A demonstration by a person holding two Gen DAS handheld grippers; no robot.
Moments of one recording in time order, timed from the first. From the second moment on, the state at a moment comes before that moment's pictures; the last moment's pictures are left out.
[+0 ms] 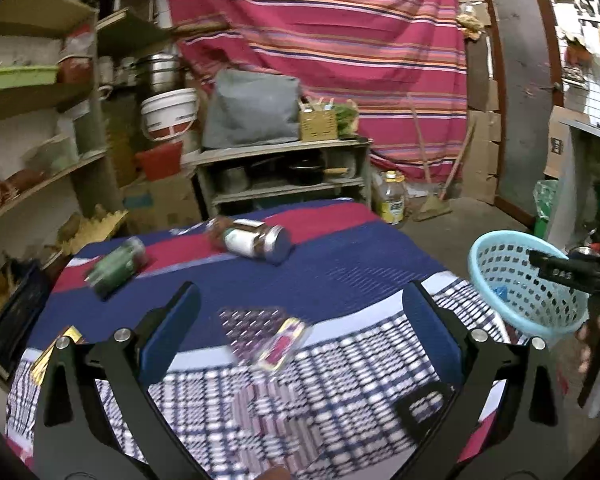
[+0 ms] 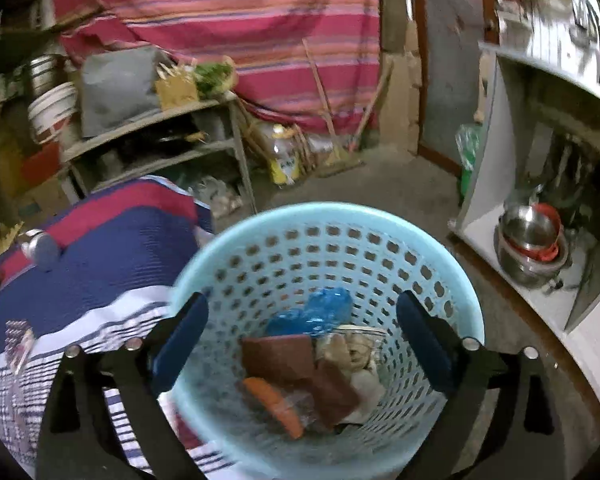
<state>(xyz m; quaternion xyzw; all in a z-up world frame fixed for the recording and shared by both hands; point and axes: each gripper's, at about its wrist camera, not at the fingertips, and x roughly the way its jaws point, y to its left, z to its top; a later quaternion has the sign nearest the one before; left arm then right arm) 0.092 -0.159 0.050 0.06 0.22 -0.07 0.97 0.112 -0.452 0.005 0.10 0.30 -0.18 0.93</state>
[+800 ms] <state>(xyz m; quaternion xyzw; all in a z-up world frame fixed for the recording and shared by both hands) 0.034 -0.055 0.015 0.03 0.24 0.01 0.97 0.026 -0.233 -0.003 0.04 0.26 -0.02 0.97</state>
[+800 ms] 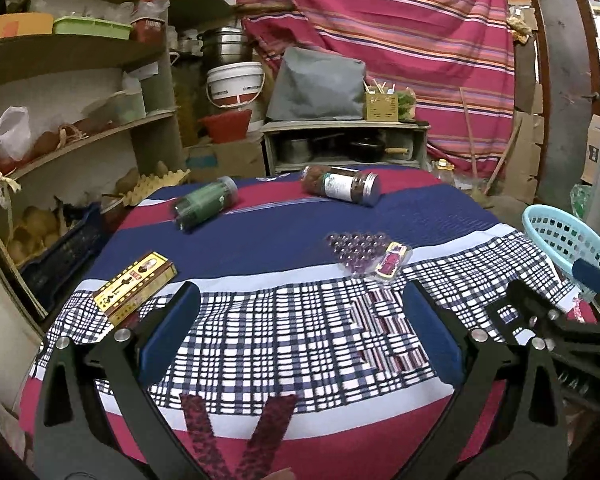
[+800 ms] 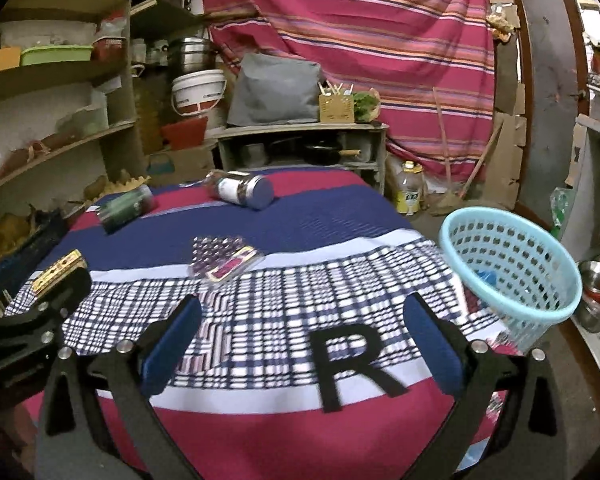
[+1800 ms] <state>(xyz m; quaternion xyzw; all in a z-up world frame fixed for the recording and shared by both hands) 0.036 -0.001 0.002 0.01 0.26 0.05 0.96 0.015 -0.217 -0.005 -0.01 0.21 -0.04 0.98</state>
